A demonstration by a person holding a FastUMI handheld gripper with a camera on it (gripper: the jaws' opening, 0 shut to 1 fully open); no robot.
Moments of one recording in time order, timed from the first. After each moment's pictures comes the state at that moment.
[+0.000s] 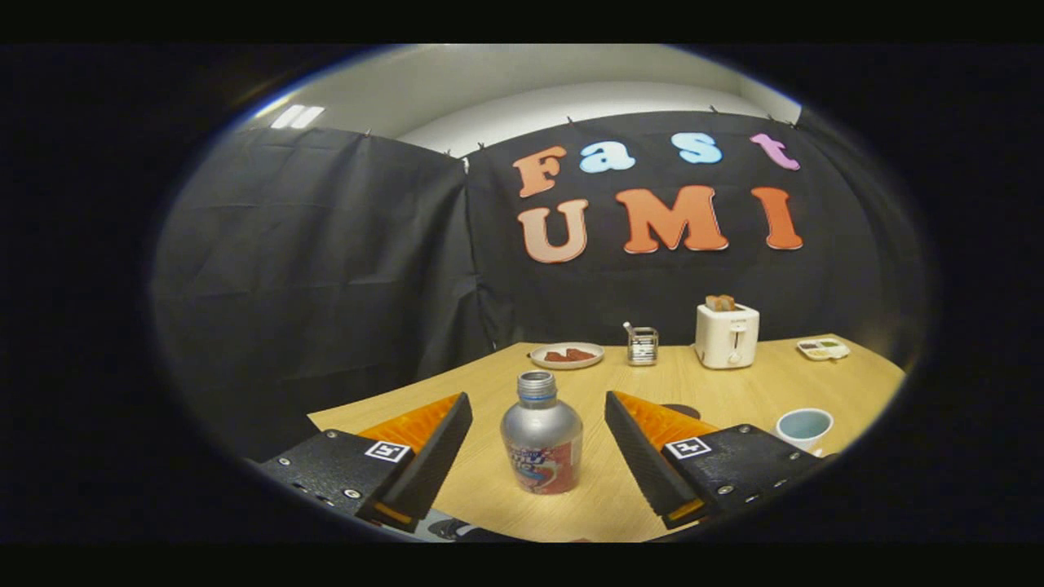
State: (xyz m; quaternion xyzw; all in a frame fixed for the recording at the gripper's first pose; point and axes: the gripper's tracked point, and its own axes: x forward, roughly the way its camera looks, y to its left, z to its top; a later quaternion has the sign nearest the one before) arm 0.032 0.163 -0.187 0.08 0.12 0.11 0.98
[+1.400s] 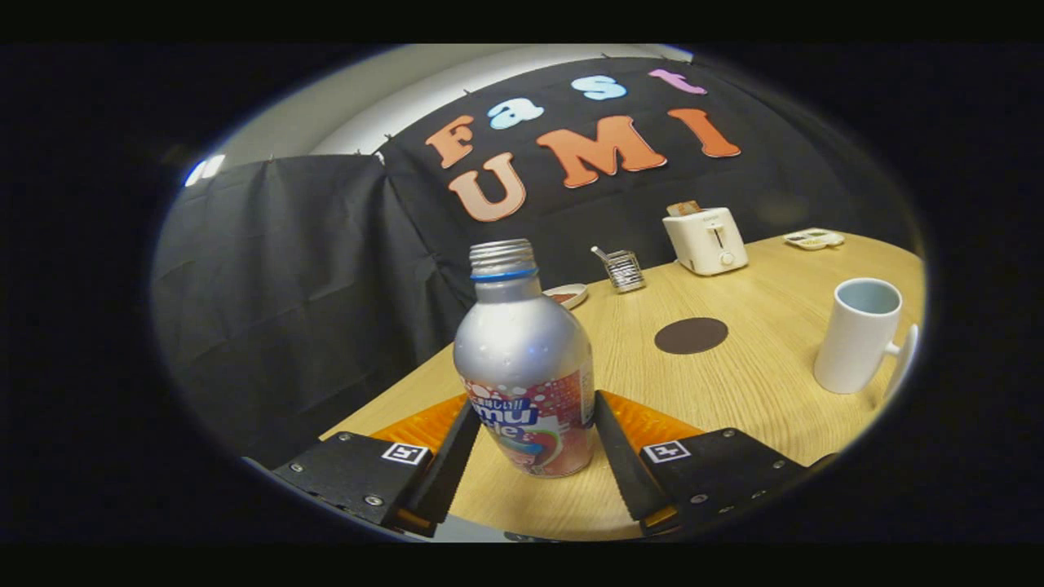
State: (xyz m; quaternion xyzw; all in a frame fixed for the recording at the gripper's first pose) arm 0.042 0.169 -0.259 0.24 0.20 0.06 0.95
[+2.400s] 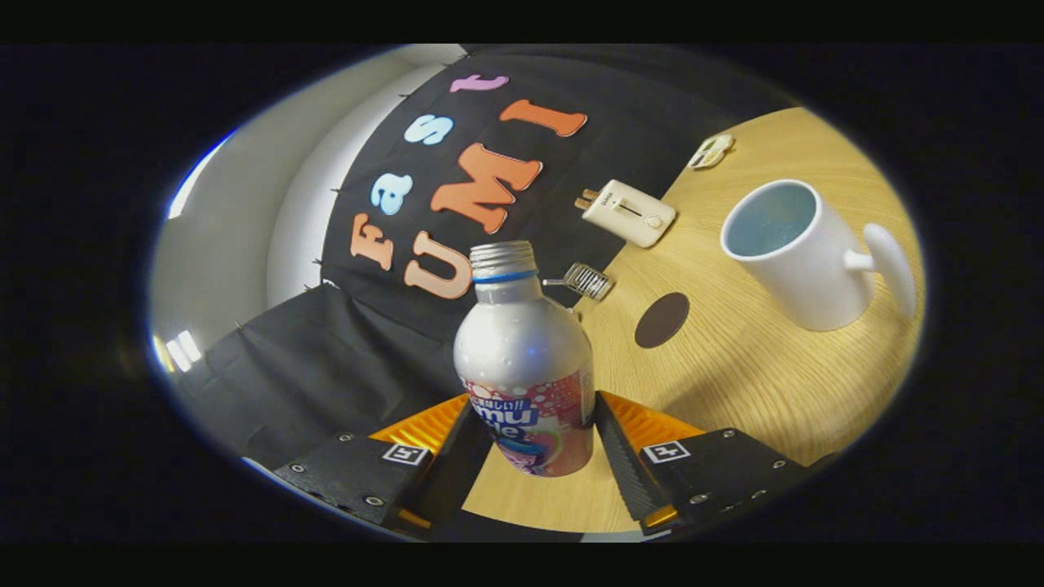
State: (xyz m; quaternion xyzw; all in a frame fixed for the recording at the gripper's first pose) arm 0.032 0.099 -0.230 0.53 0.15 0.02 0.83
